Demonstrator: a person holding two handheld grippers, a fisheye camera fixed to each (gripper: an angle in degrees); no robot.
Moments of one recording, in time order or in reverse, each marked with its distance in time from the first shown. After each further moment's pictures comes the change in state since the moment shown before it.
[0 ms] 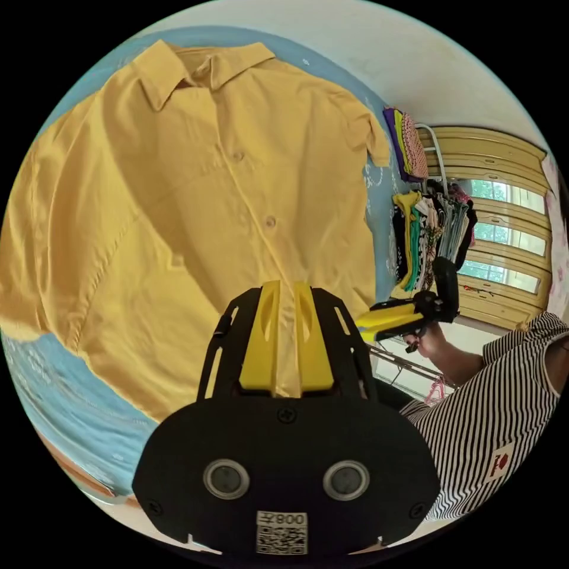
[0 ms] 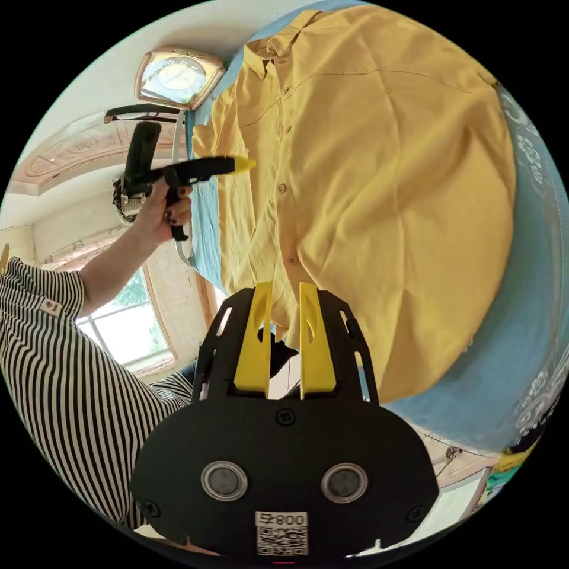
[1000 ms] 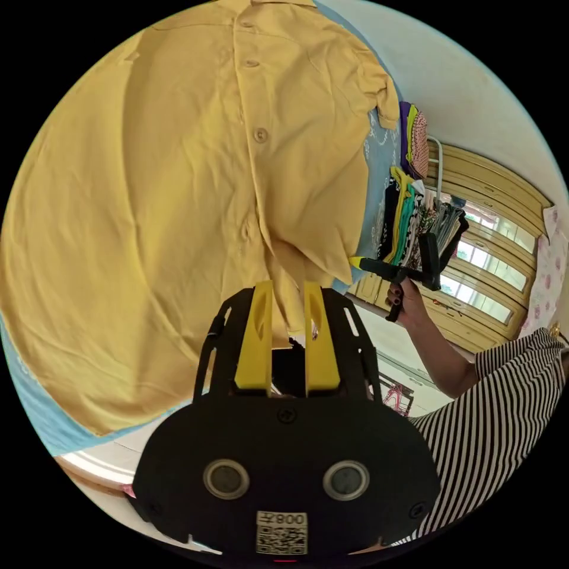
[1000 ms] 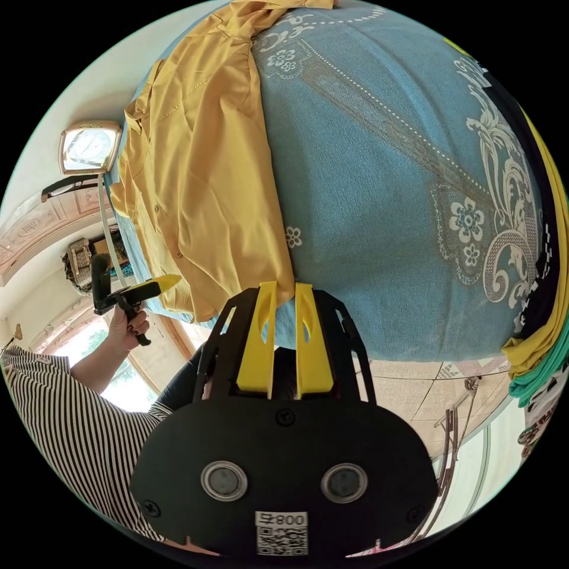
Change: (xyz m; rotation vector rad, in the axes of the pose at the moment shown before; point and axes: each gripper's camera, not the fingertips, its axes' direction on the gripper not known) left arm -0.078 0.086 0.098 -0.068 0.206 -0.214; right arm 0.080 0.079 -0.075 0.095 0.169 0.365
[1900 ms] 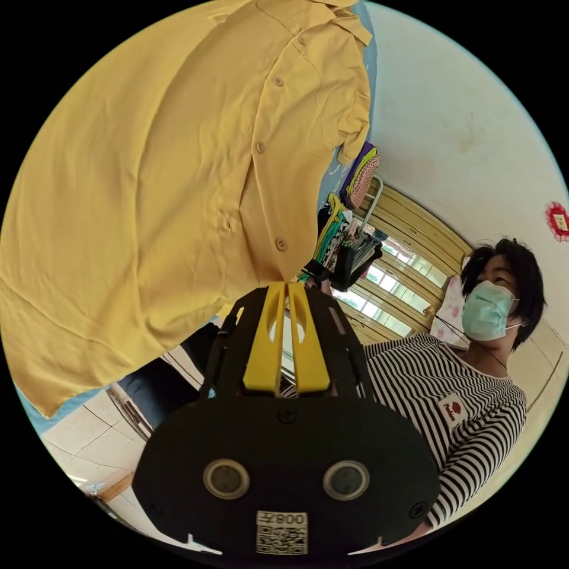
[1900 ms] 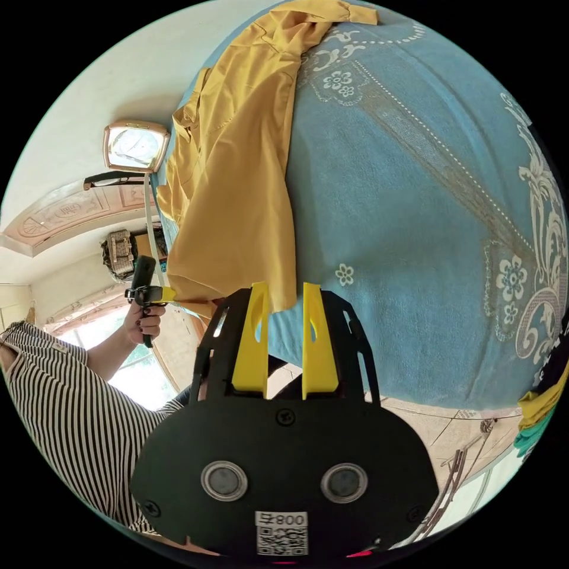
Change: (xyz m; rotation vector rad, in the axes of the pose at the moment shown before) left arm -0.135 0.001 -0.061 -0.006 0.507 -0.147; right arm -0.019 -0.028 -0.001 0.074 -0.184 -0.116
